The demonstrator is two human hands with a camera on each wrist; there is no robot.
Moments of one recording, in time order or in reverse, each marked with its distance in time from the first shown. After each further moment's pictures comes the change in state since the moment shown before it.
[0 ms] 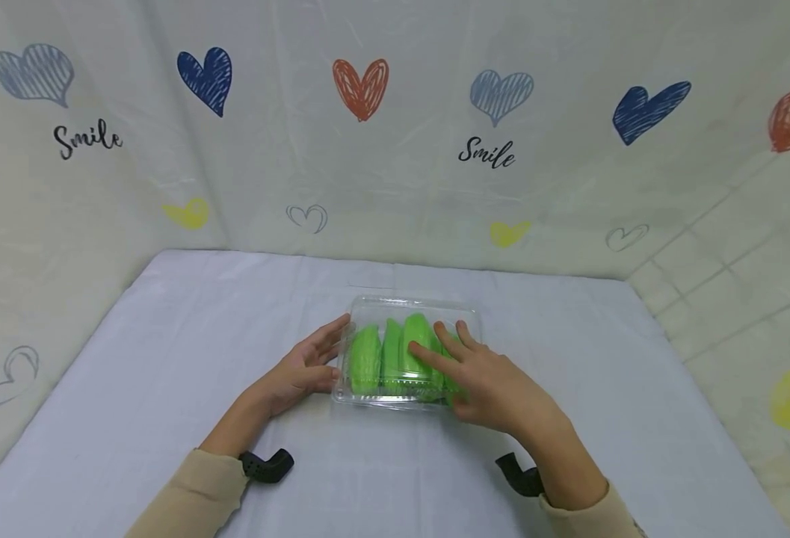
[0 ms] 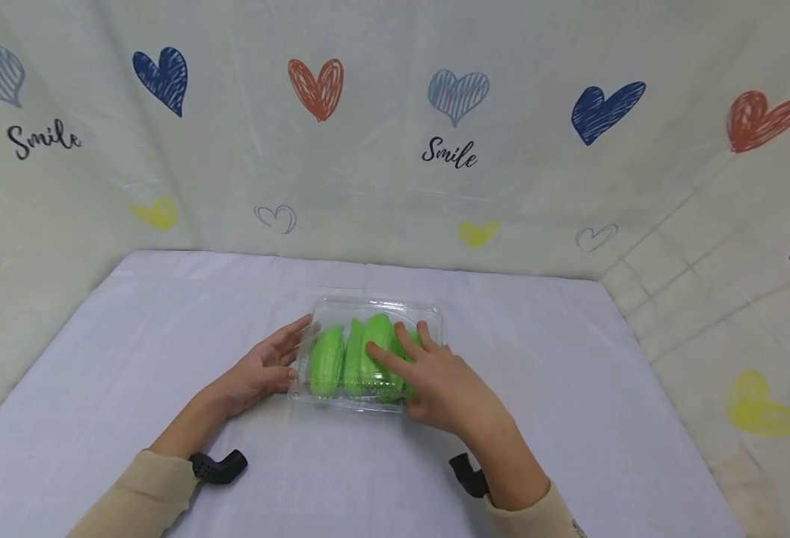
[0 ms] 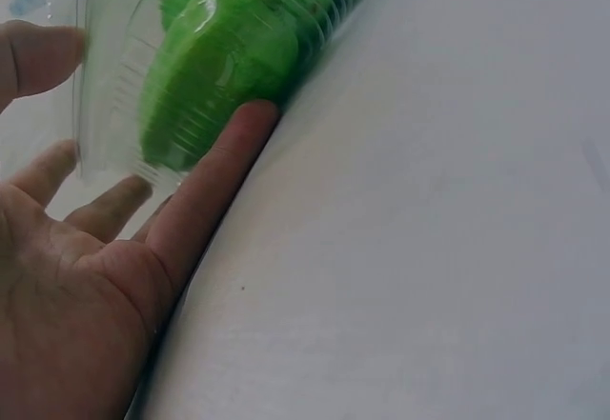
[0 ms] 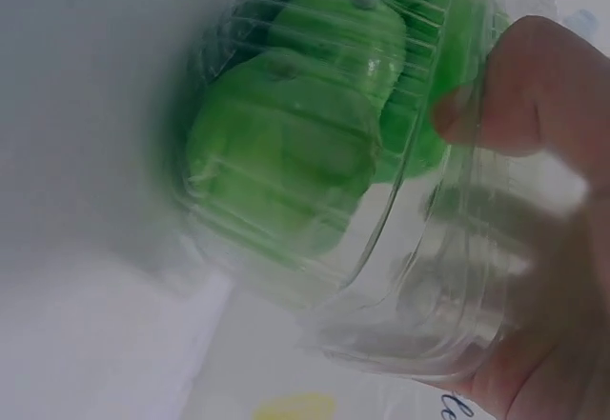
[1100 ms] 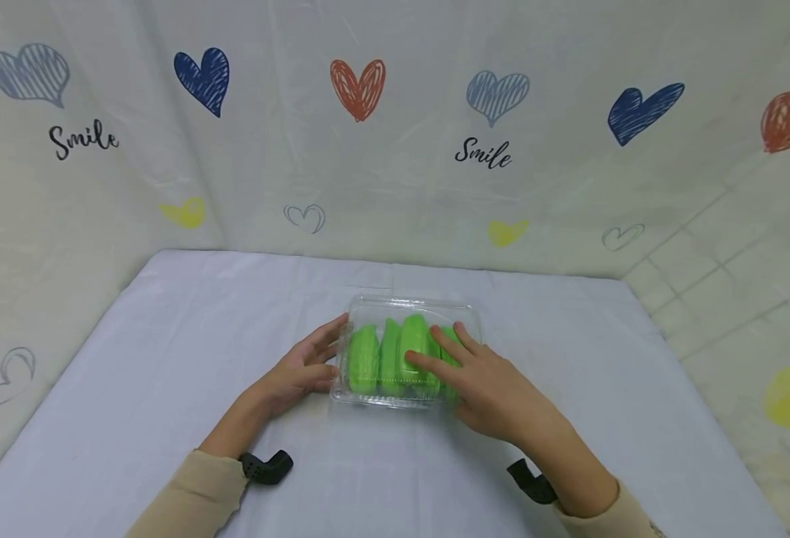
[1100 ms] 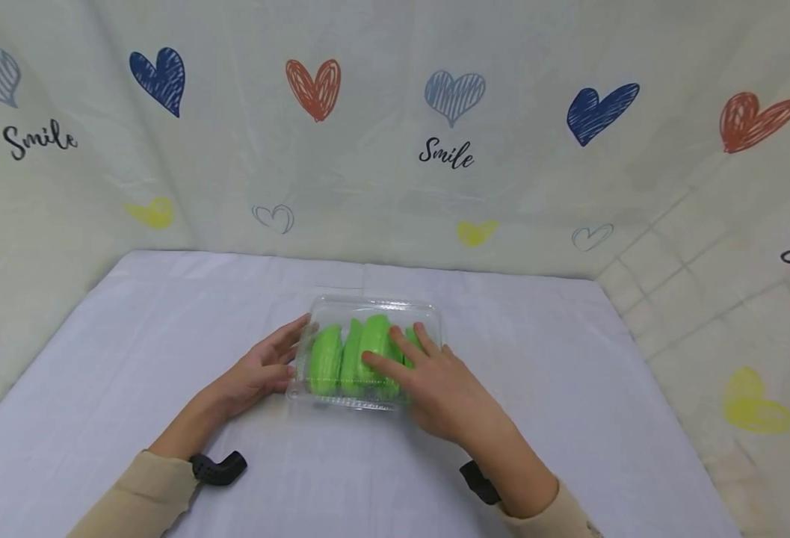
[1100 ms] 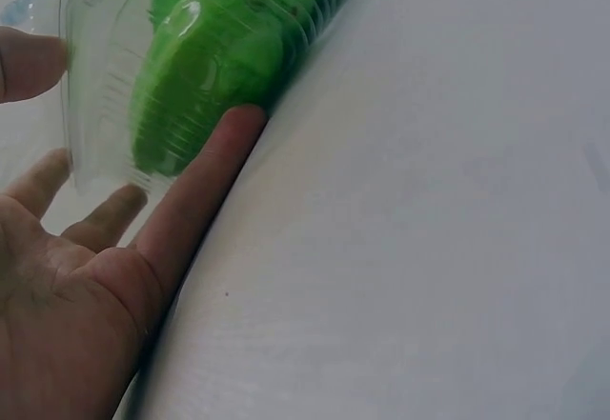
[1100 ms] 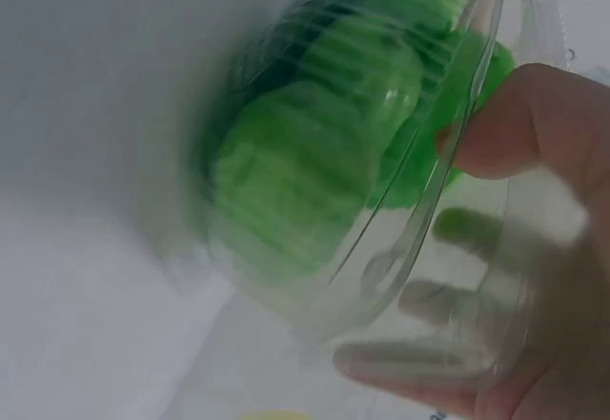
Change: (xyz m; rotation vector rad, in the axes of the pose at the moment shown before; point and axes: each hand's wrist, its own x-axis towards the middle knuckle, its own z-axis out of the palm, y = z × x) left_hand 0.002 -0.002 0.001 -0.003 0.011 0.005; right_hand -0.007 -0.005 0.002 -0.108 0.098 -0.062
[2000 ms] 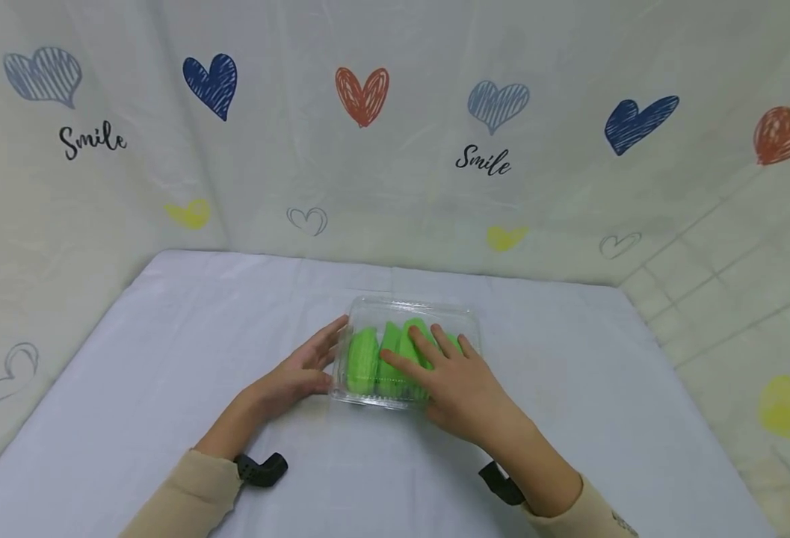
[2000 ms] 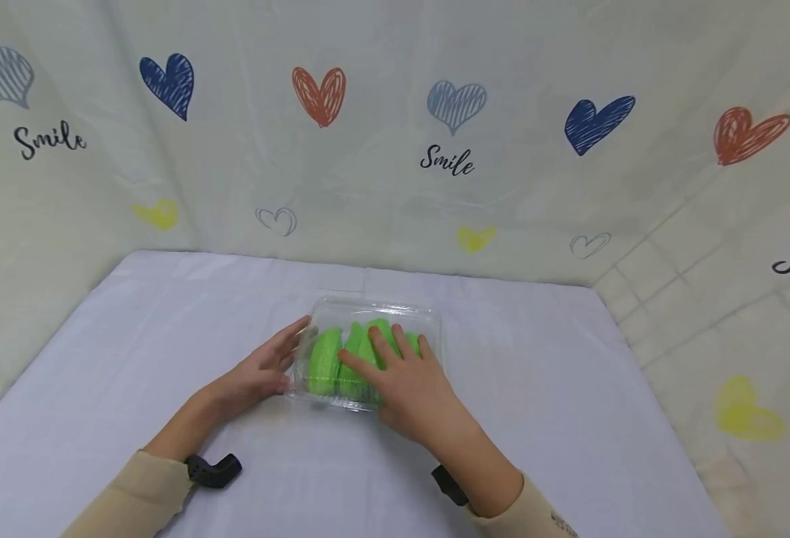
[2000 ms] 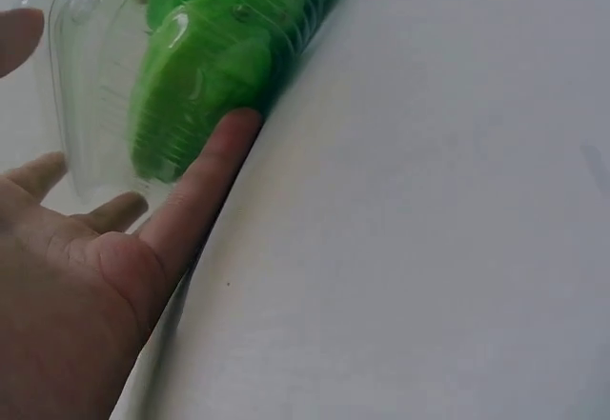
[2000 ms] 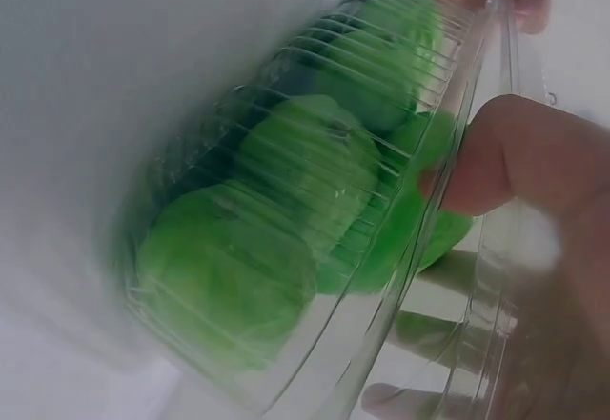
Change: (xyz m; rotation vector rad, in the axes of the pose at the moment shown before) left_hand -0.005 -0.001 -0.003 0.068 -0.074 0.028; right_hand 0.023 -0.025 0.006 -0.149 0.038 0.003
